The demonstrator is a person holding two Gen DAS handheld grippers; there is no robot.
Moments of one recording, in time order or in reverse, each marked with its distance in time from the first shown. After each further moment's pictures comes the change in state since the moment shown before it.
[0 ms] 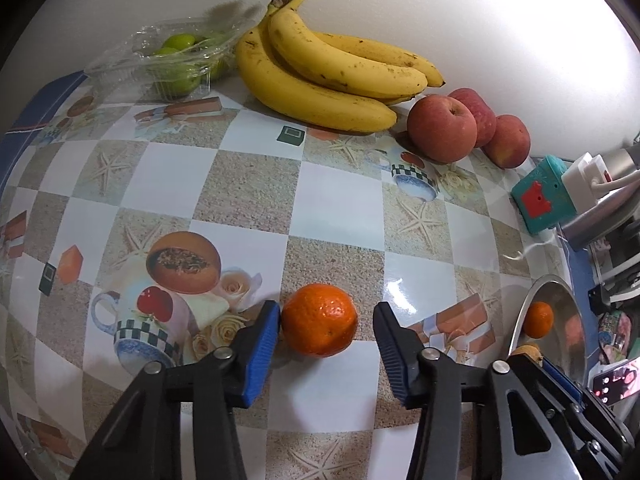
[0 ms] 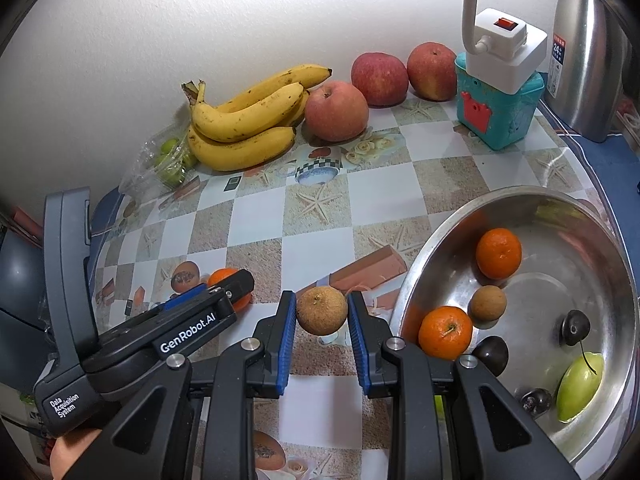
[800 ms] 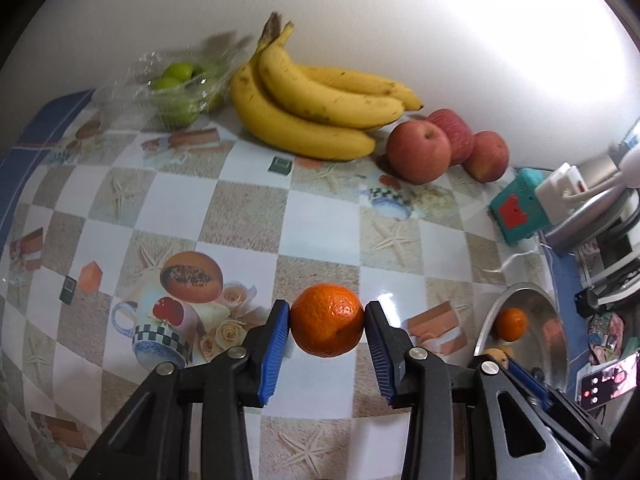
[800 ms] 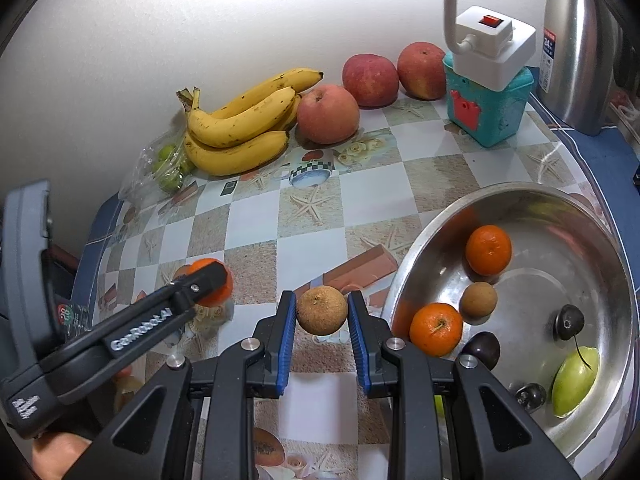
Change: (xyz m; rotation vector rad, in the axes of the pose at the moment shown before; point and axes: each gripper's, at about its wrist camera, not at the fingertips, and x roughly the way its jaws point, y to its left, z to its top) left arm -0.039 -0.015 0.006 0.021 -0.049 -0.011; right arm -0.007 -0.007 0.000 0.030 -0.002 0.002
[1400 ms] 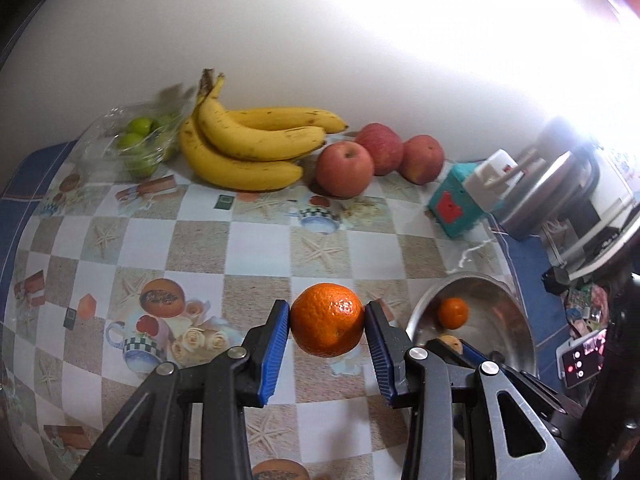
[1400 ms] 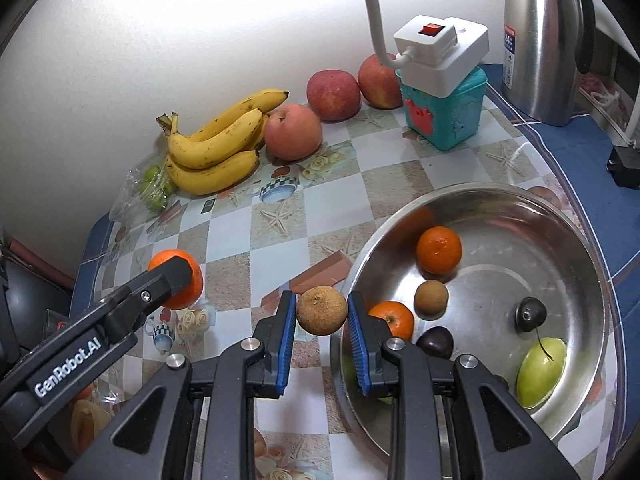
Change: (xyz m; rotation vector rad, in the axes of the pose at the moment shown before) left arm -0.040 -0.054 -0.005 0.133 -0.060 -0.061; right arm -0.023 -0.025 0.000 0.056 -0.027 -0.035
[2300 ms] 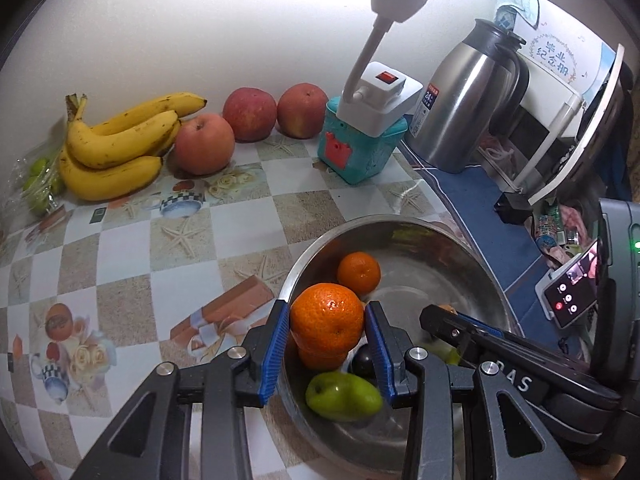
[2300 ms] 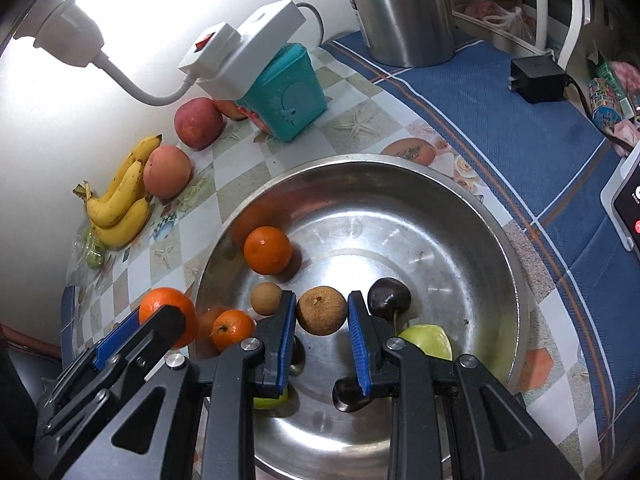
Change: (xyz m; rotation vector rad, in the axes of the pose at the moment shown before) left arm 0.046 -0.095 -0.034 0.240 0.039 -0.137; right arm -0.009 -0.116 -0.011 0.275 -0.007 -0.098
